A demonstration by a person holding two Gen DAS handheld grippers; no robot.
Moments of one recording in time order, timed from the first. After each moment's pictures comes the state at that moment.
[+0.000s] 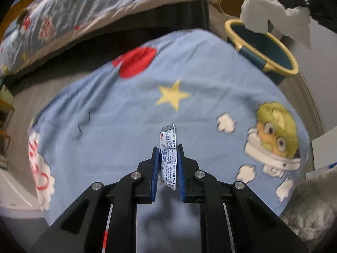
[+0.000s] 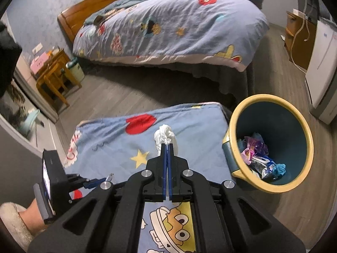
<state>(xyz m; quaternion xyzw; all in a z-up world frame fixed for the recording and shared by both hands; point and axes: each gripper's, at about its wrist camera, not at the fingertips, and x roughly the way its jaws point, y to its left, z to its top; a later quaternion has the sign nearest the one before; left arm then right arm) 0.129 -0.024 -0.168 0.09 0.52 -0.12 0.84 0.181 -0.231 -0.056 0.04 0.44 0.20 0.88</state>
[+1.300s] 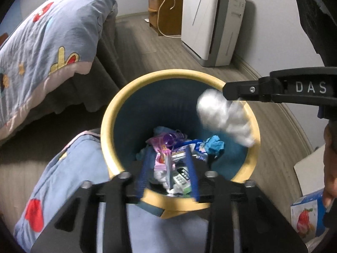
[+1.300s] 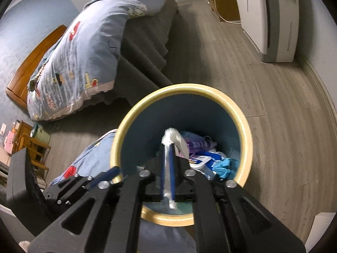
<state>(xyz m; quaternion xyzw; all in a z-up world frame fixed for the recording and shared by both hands) 0.267 -0.283 -0.155 0.13 0.44 -0.27 0.85 0.259 -0.448 -0.122 0.20 0.46 0.02 0.87</state>
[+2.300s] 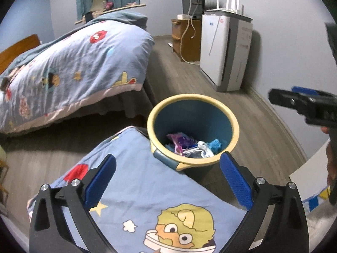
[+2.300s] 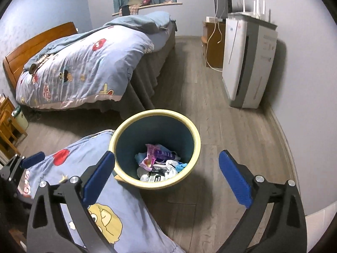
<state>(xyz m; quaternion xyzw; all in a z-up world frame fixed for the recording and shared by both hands) 0.155 -0.201 -0.051 0.10 0.36 -0.20 0.90 0.122 -0.416 -0.017 0.06 0.36 -0.04 0.93</state>
